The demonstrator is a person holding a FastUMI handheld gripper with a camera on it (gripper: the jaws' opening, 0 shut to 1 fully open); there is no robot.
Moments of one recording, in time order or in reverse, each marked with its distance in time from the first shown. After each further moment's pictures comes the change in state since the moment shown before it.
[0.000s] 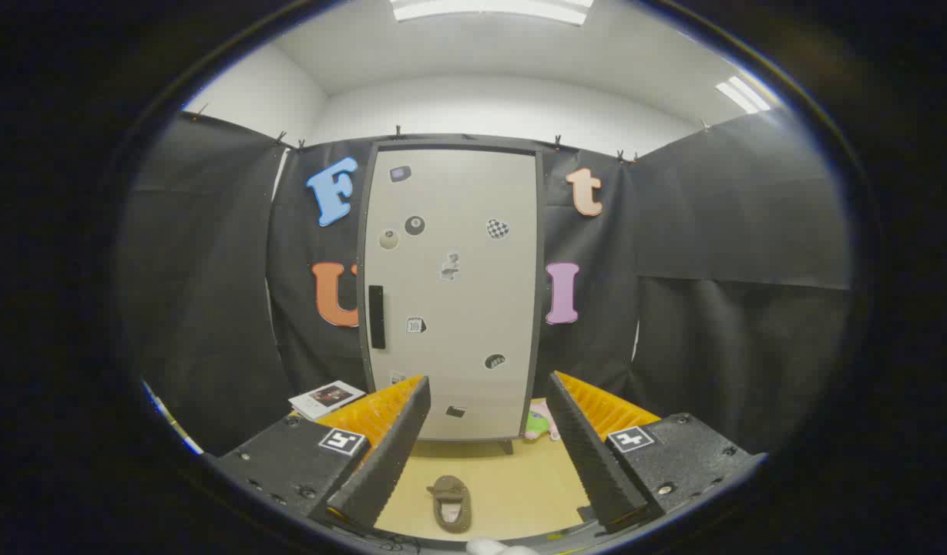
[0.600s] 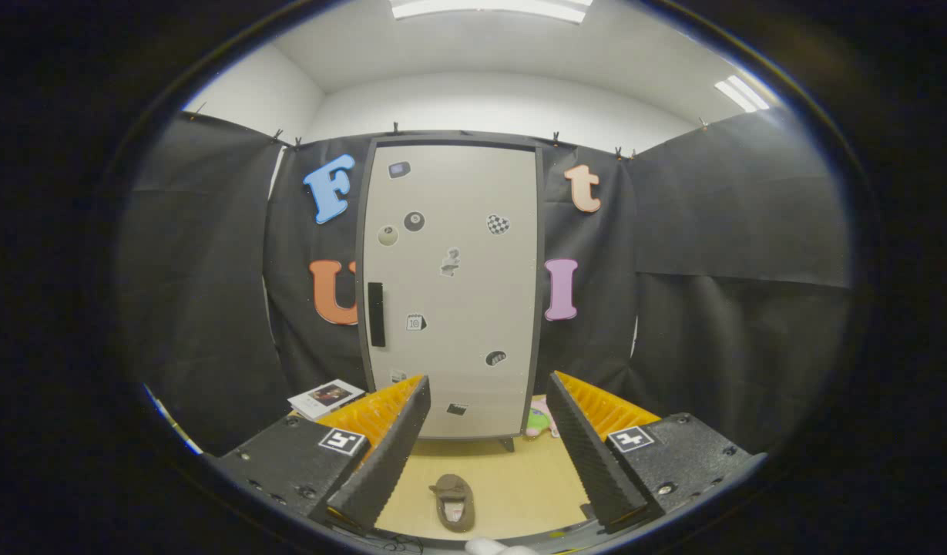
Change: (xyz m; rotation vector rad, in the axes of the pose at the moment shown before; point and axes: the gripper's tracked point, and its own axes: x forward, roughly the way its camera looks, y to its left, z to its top) arm 0.003 0.008 -0.003 0.000 0.010 -0.013
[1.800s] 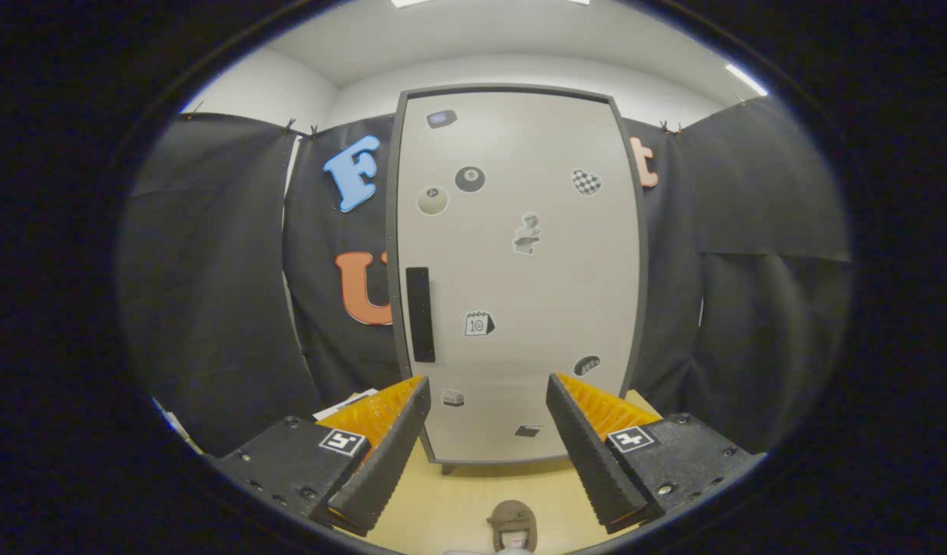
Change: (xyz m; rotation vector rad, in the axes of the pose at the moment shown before) arm 0.173 0.121 -0.018 0.031 0.049 0.182
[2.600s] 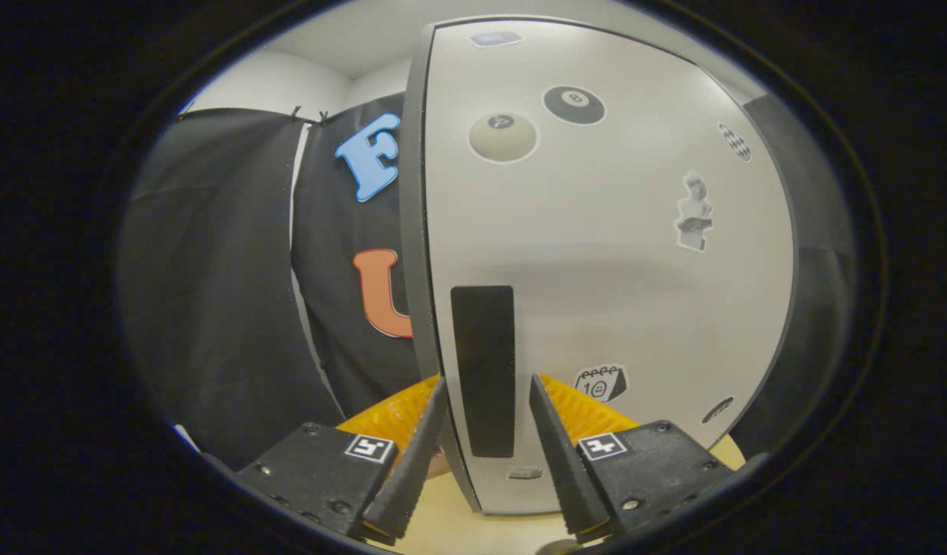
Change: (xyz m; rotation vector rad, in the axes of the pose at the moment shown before) arm 0.163 0.068 0.016 0.040 0.045 0.093
